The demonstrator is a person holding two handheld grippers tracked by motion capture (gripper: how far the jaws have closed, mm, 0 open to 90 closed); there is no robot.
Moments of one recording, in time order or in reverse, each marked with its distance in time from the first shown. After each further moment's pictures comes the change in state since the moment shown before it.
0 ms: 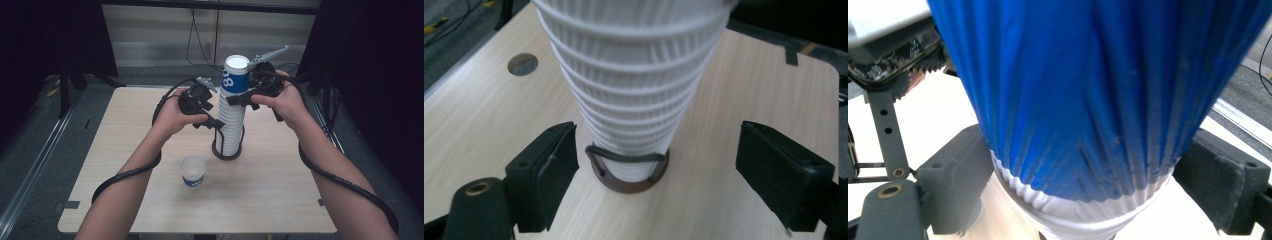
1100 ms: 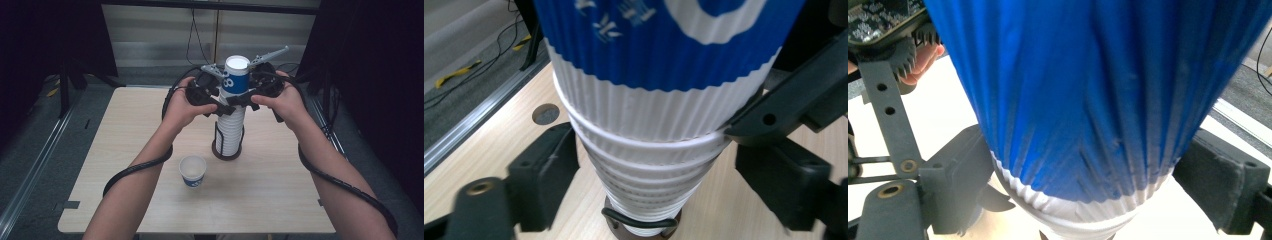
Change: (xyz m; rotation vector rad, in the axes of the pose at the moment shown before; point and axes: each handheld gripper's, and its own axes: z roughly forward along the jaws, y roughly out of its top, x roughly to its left) left arm -0.002 0.026 -0.002 -0.137 0.063 0.014; right arm 0.002 -0.001 -0.001 0.001 -0.006 0.007
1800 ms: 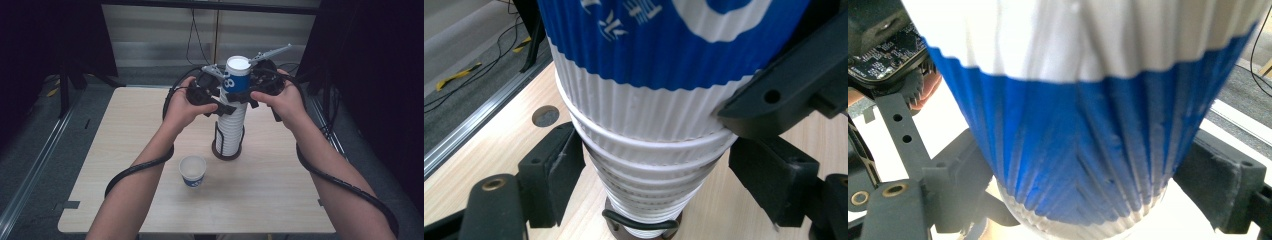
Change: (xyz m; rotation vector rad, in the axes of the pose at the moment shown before) left arm 0.000 0.000 0.001 -0.005 -0.007 0.000; right arm 0.002 0.004 -0.004 -0.035 -0.016 0.044
